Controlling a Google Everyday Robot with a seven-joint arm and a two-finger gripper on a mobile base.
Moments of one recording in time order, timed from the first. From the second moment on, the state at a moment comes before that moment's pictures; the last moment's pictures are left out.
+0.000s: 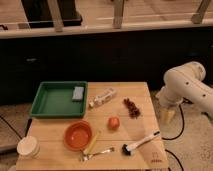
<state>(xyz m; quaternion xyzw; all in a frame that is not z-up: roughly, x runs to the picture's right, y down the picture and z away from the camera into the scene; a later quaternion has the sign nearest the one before) 0.285 0.107 0.684 -0.28 0.02 0.02 0.96</state>
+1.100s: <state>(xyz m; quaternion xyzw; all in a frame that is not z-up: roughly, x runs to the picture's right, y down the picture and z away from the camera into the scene) 0.224 0.116 0.699 -0.29 0.02 -0.04 0.96</state>
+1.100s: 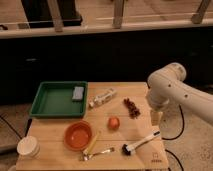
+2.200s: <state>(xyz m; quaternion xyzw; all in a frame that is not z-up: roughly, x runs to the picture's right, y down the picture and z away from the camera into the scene) 0.141 0.153 0.752 -0.29 -0.03 -0.12 0.95</state>
